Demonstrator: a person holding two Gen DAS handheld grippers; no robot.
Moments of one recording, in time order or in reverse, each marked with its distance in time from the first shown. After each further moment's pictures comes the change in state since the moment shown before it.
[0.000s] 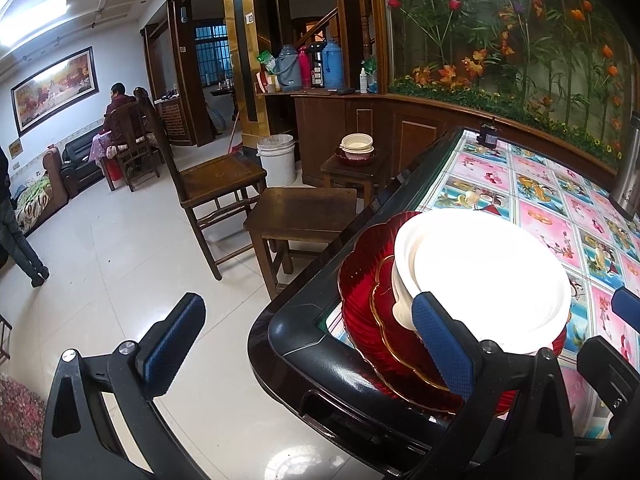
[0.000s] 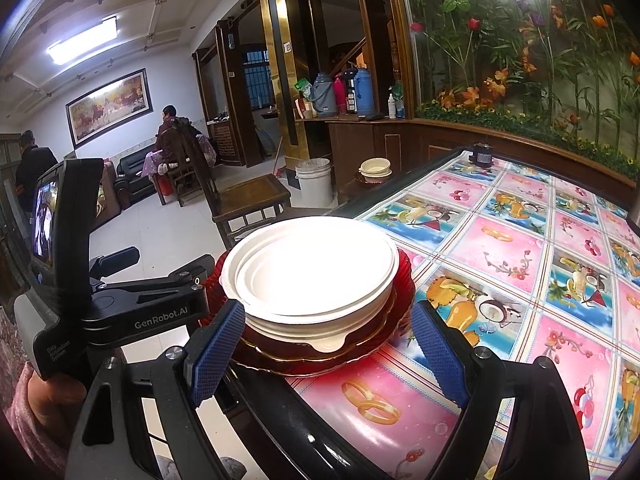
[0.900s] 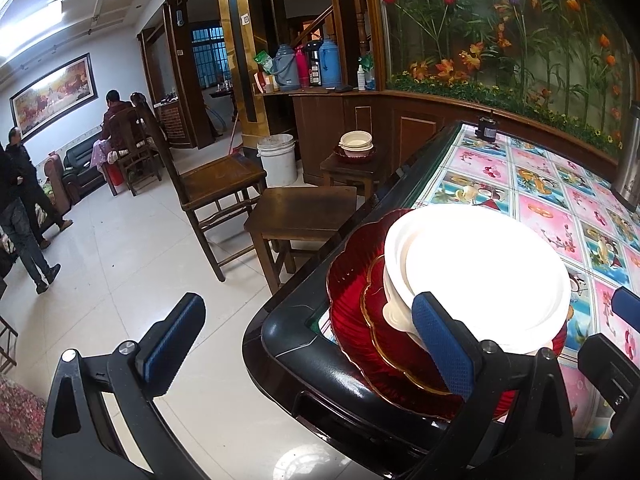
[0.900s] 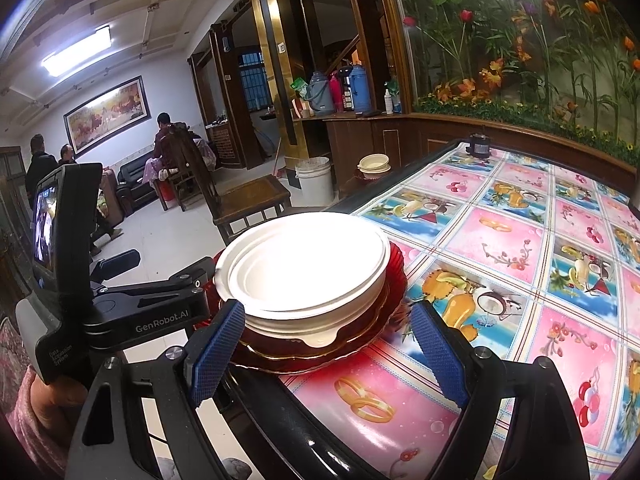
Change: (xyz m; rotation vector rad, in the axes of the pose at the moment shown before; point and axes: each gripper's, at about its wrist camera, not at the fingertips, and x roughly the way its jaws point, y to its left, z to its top) left arm 0.001 -0.009 -0.001 0.024 0.004 0.010; right arm -0.001 -0.011 -0.003 0.039 0.003 0.016
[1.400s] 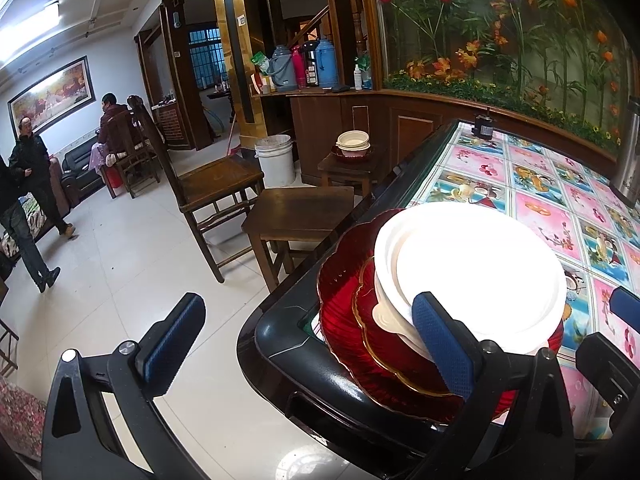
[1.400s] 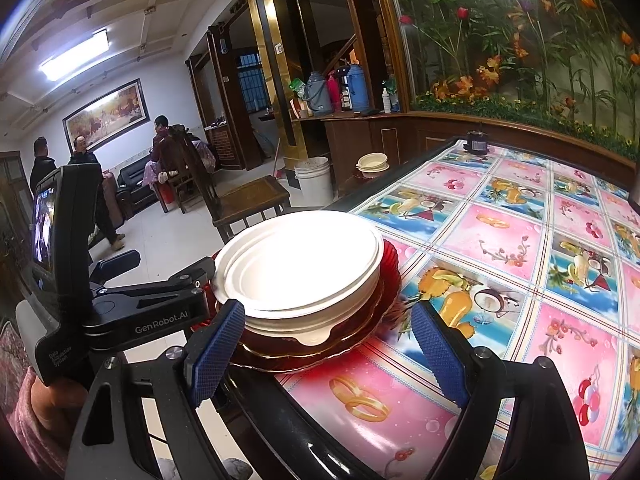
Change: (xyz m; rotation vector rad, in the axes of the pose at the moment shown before) left arm -0.002 -0.003 0.001 0.012 0.001 -0.002; right arm 0.000 -0.005 -0.002 0.014 0.001 0.002
